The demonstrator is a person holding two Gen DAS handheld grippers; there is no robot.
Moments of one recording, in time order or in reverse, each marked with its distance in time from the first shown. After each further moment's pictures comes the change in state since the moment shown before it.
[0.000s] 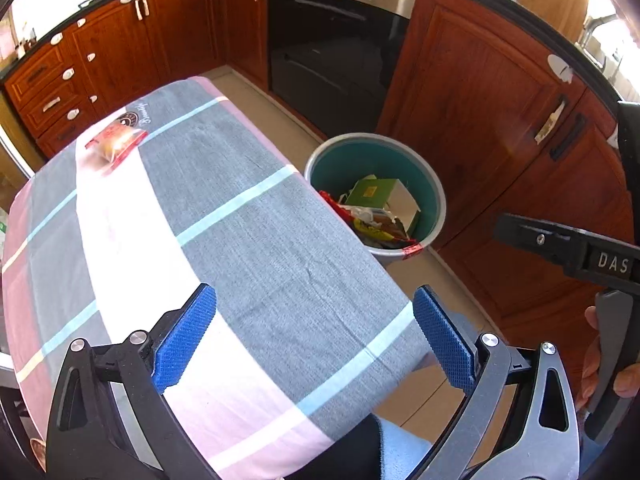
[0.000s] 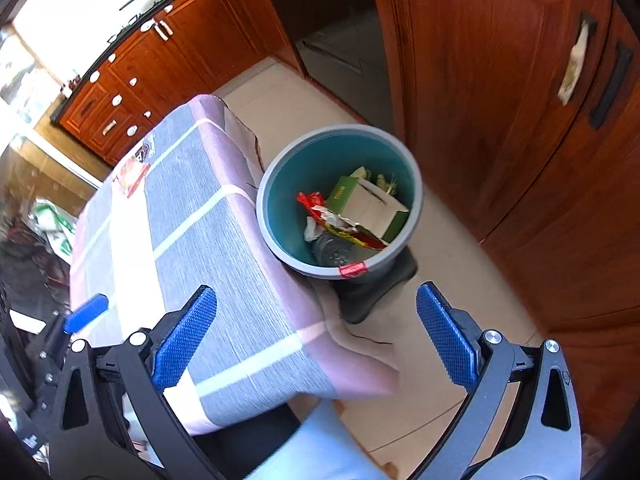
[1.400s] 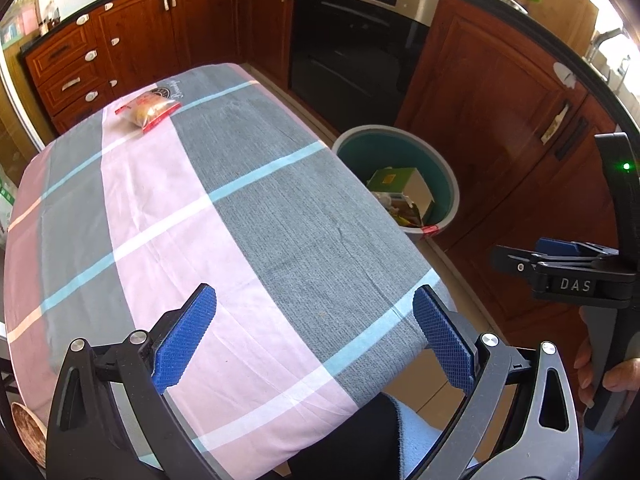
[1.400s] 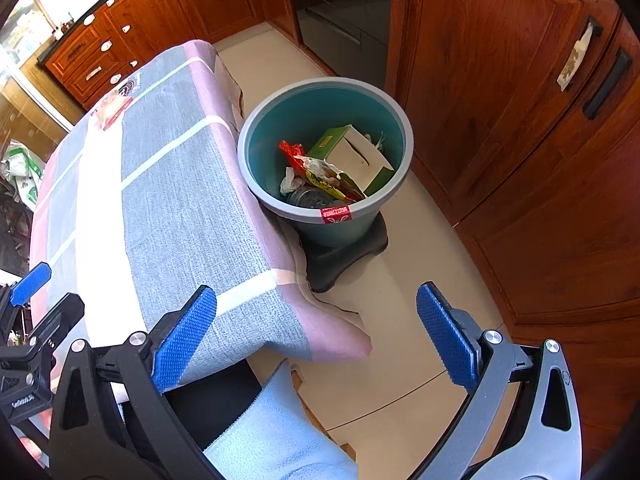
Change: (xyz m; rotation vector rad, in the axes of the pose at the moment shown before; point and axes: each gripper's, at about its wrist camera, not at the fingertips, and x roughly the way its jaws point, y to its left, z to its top) left arm -0.008 0.026 -0.045 -0.062 -0.030 0.011; right arm 0.023 0.011 -0.041 -0.109 0.090 -0.121
